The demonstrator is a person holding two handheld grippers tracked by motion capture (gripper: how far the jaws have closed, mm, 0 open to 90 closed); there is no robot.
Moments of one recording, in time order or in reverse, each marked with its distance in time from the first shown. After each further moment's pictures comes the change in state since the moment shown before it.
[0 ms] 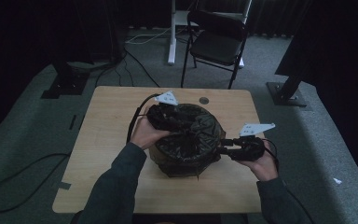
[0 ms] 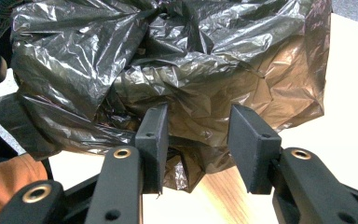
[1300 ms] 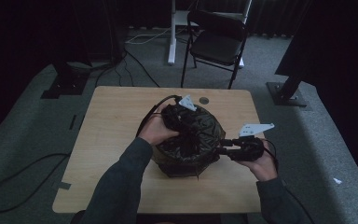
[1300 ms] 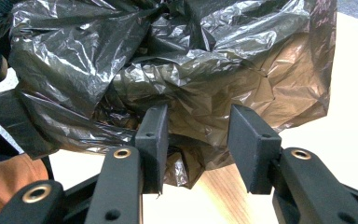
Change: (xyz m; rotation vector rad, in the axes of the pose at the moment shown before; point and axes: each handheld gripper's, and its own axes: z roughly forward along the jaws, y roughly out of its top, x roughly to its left) left arm -0.007 0.019 0.038 0.239 0.075 0.149; right arm 0.000 -0.001 0.002 0.002 0.006 0.000
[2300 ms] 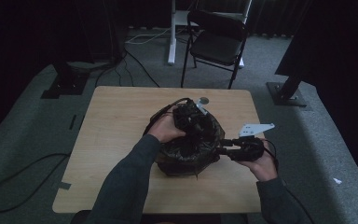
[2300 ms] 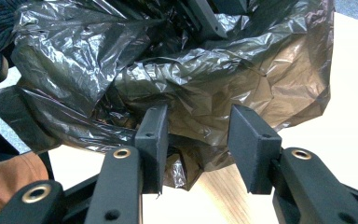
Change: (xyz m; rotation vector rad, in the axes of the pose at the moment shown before) left arm 0.004 0.012 0.045 0.209 0.023 0.023; right arm 0.000 0.000 0.000 -0.005 0.000 -0.002
